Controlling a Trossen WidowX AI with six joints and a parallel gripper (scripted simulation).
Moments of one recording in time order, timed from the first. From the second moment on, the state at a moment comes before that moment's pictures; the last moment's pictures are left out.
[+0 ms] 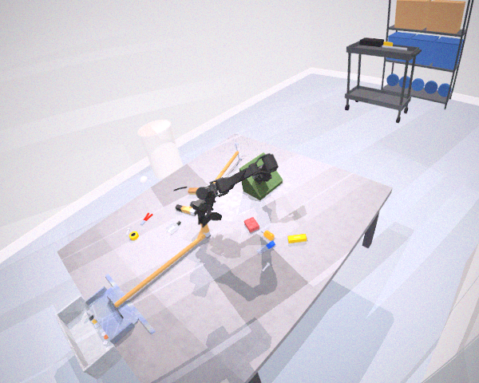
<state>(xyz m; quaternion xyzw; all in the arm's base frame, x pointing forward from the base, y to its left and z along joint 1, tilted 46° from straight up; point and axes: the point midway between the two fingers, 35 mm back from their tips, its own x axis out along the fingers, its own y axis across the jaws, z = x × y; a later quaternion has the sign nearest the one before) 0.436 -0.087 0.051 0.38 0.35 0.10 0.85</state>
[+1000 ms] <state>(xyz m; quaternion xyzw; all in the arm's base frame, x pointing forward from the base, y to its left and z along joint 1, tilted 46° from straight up) 0.483 -0.095 0.055 0.38 0.35 0.10 0.85</state>
